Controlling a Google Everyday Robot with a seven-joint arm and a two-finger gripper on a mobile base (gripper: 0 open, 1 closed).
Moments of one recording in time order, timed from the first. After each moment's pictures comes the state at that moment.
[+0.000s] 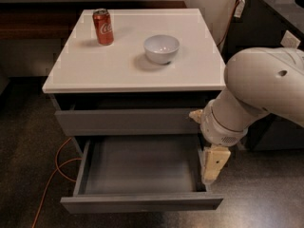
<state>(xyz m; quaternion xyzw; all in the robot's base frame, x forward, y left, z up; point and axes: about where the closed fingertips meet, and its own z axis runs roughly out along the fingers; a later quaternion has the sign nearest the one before) 0.428 -0.137 0.782 -0.71 0.69 0.03 0.13</state>
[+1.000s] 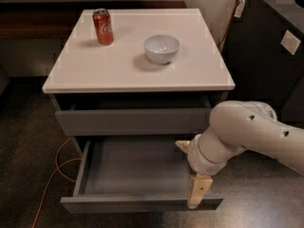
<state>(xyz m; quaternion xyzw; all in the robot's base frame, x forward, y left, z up) 0.413 -0.110 0.675 -0.72 0.67 0.09 0.15</state>
